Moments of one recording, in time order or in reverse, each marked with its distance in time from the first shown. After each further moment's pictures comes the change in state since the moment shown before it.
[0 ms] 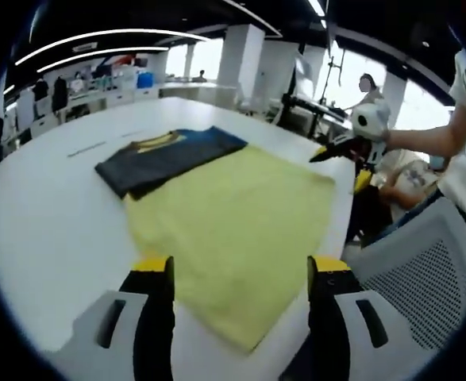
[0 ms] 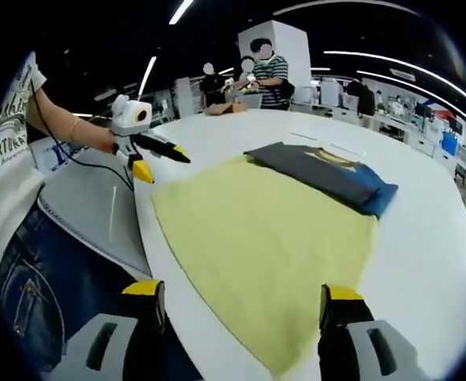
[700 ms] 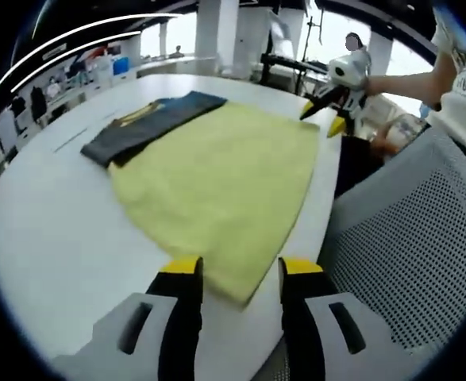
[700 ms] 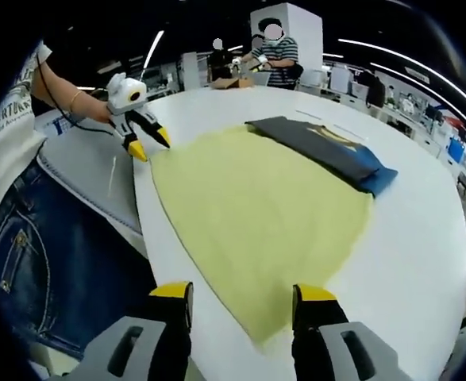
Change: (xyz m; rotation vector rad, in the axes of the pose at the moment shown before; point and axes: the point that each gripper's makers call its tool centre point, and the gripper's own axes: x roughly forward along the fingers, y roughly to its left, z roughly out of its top) left arm -0.008 -0.008 -0.047 0.135 0.177 -0.032; right arm -0.007 -0.014 -0.037 -0.093 0.156 -0.003
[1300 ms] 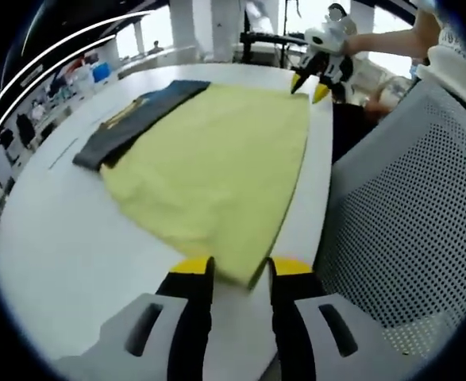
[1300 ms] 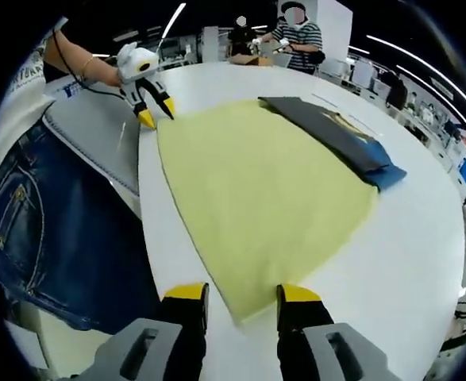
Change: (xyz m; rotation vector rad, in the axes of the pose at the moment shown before) left arm 0.000 0.002 -0.015 0.145 0.098 0.013; right arm -0.004 -0.011 -0.022 -0.131 0.129 0.025
